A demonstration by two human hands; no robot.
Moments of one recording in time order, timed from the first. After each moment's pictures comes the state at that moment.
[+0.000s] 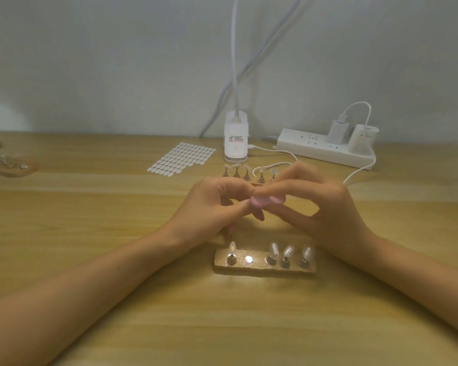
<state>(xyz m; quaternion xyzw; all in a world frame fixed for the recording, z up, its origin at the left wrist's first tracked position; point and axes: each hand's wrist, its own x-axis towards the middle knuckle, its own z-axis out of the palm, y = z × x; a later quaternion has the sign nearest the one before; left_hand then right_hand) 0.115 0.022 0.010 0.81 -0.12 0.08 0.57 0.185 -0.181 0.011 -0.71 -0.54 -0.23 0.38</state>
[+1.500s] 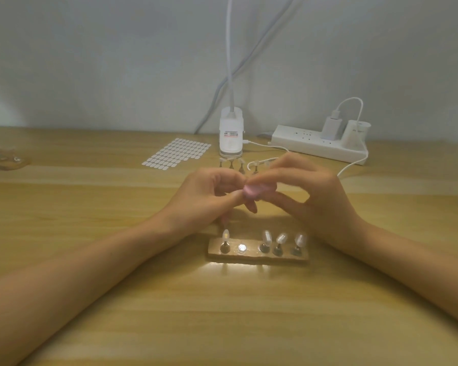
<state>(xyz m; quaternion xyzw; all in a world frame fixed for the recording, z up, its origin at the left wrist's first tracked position) 0.112 0.017 0.014 0.82 -0.10 0.09 0.56 0.187 -0.180 0.012 -0.72 -0.54 -0.22 0.38</state>
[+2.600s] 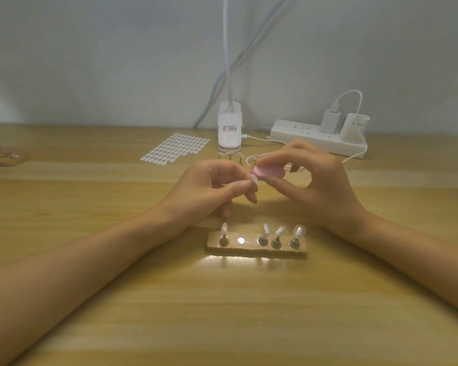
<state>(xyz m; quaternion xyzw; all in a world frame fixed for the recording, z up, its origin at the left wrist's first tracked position) 0.111 0.019 0.014 0.81 -0.11 0.08 0.57 0.191 -0.183 0.011 -0.74 -0.50 -0.22 0.39</state>
